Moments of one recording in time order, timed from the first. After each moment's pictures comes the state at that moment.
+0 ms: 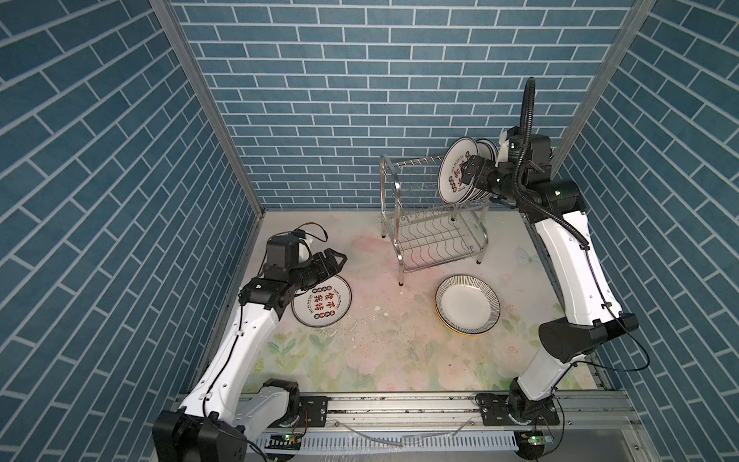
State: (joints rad) left arm -0.18 1.07 0.97 -0.52 0.41 -0.68; right arm 0.37 1.74 2.27 -0.97 0.08 0.44
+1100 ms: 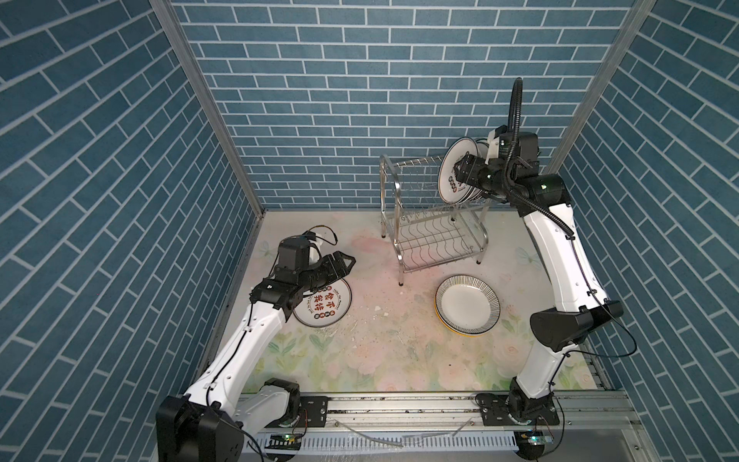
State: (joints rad) left arm -0.24 1.09 0.91 -0.41 0.40 -0.72; right arm 0.37 1.84 2.35 -0.94 0.01 0.45
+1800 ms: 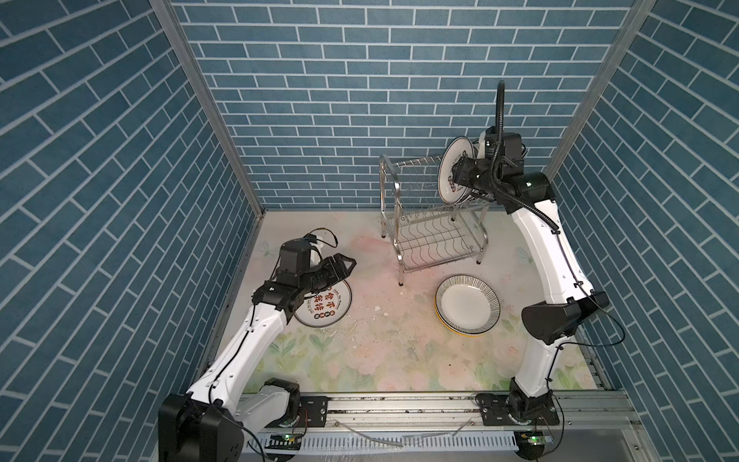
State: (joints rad) left arm -0.24 1.09 0.87 -0.37 0.41 -0.74; right arm 0.42 1.90 2.39 -0.94 0.15 0.42
